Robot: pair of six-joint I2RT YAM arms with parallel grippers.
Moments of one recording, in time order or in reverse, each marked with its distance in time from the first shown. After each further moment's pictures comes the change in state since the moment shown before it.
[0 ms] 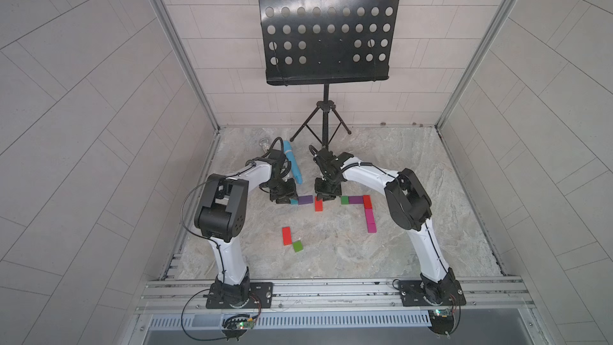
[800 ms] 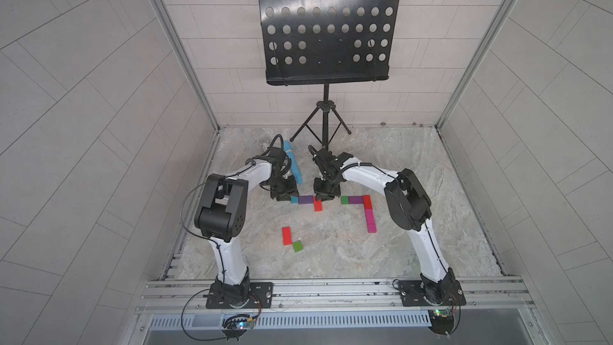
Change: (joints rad) left arm 0.000 0.000 0.026 0.006 0.001 -0.014; right arm 0.005 0.000 0.002 0.013 -0.018 0.010
